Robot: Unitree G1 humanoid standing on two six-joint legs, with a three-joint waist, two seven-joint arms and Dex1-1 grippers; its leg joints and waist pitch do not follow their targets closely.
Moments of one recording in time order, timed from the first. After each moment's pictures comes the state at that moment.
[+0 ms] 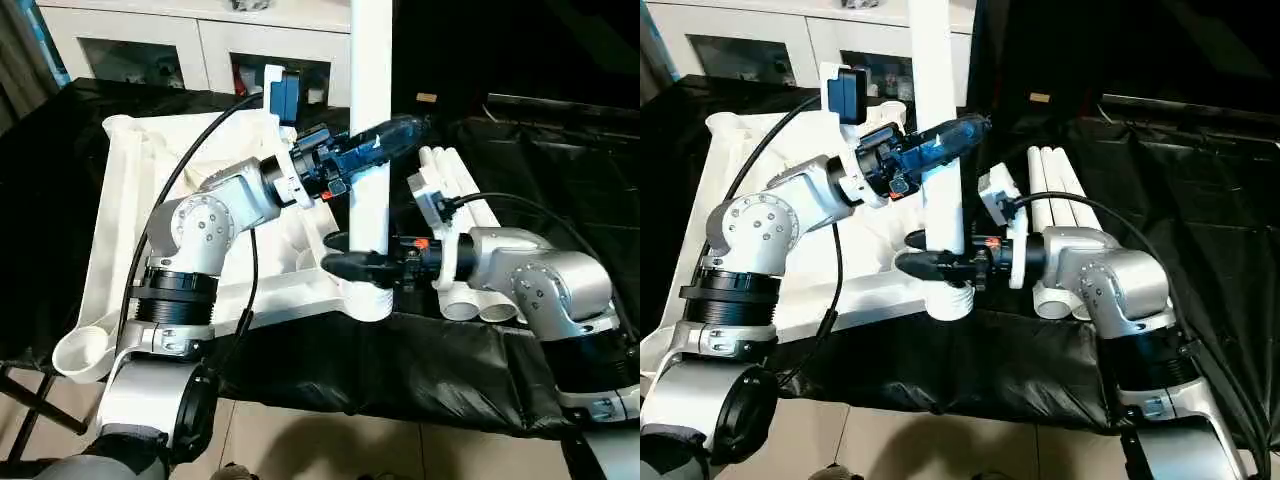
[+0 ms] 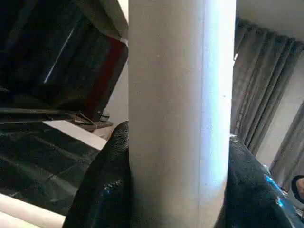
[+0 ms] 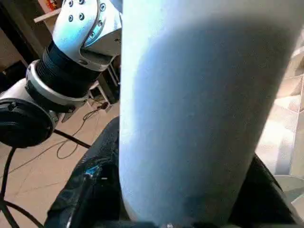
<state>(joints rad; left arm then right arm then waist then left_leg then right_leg) -0.85 0.11 0.10 0.26 -0.75 0.75 -0.95 -0.59 -0.38 0.13 0.05 0.59 0.78 1.12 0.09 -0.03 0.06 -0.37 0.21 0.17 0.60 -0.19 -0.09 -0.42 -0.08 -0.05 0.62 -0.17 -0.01</state>
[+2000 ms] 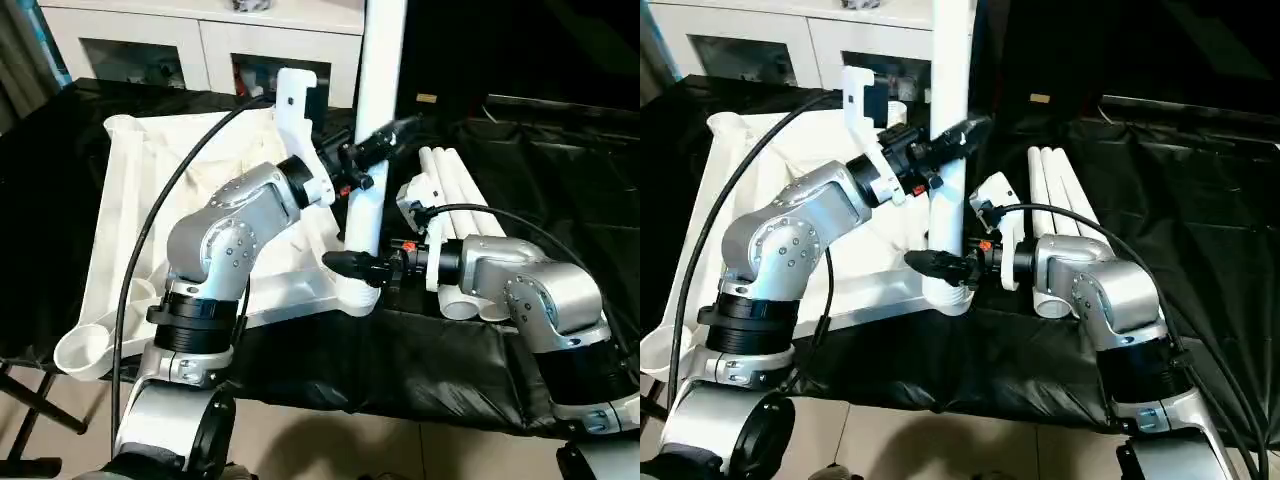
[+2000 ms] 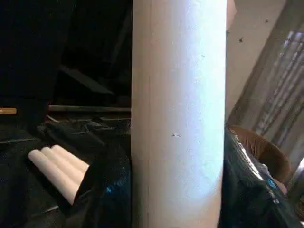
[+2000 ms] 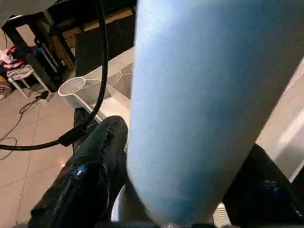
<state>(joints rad) -0.77 0.03 0.02 0.08 -0.56 0.66 -0.54 -0.55 -0.37 0.15 0.03 0.46 0.78 0.90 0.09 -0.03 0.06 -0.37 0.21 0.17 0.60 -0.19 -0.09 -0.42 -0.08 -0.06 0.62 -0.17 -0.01</state>
